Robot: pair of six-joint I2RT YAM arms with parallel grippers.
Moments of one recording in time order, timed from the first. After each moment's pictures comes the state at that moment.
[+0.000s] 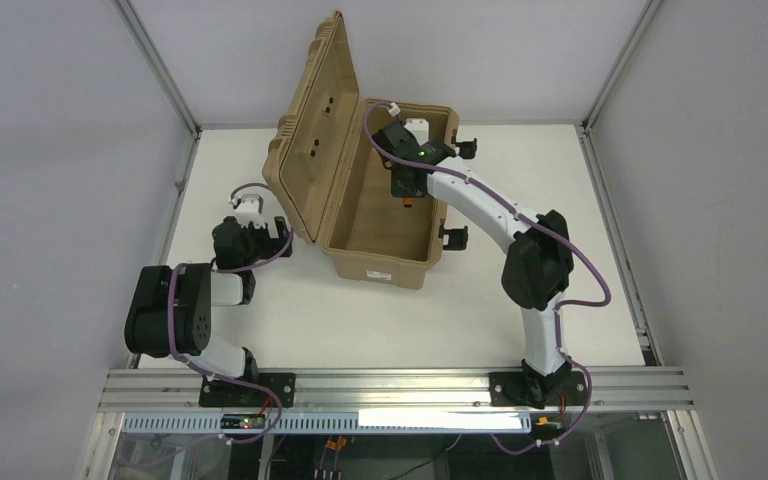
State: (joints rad) left arm 0.05 1.53 0.35 0.90 0.23 -0.05; right arm 0.72 1.99 1.92 -0.94 0.46 0.59
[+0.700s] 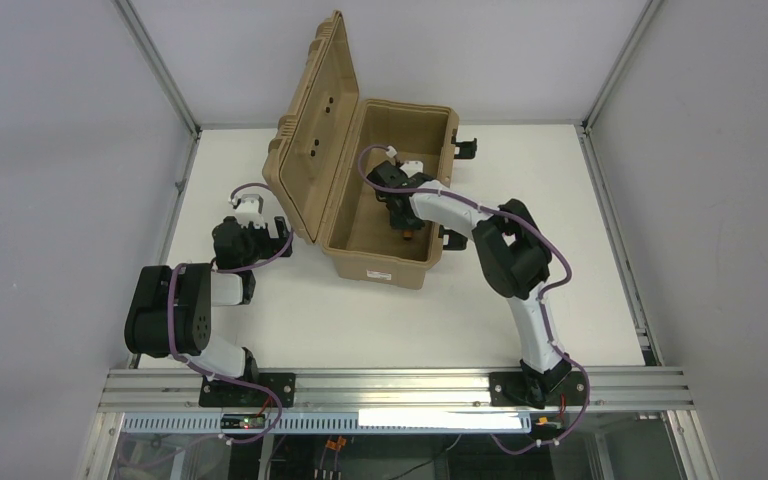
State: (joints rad) left arm 0.05 1.53 0.35 0.90 0.23 -0.05; right arm 0.72 2.14 1.67 -0.73 0.45 0.67
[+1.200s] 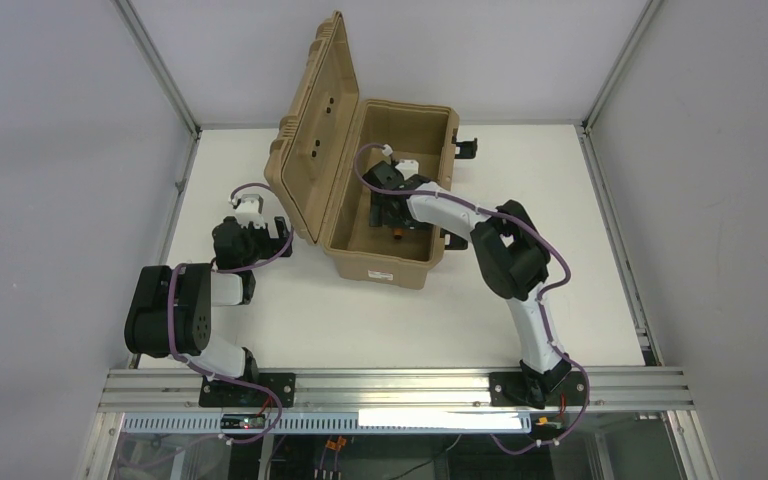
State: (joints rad) left arm 0.05 1.53 0.35 0.90 0.23 -0.05; right arm 0.73 2.15 1.67 -0.66 0.43 0.70
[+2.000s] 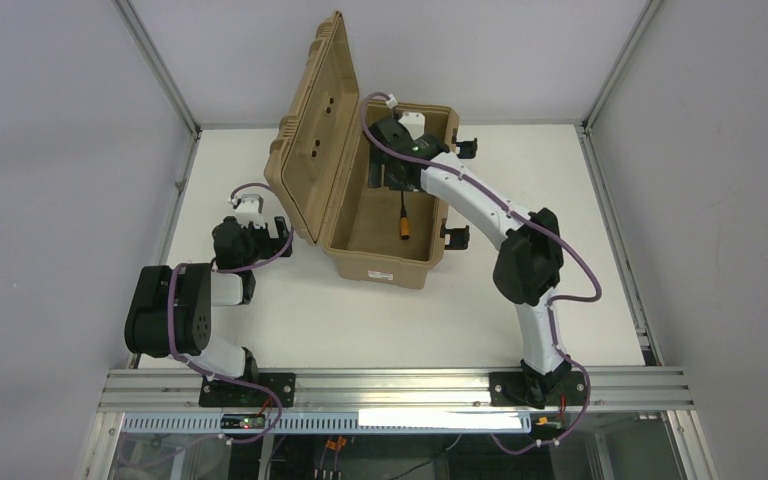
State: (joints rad) left arm 0.05 1.53 0.35 0.90 0.23 -0.05; right arm 0.73 2.07 1.97 -0.92 0.47 0.65
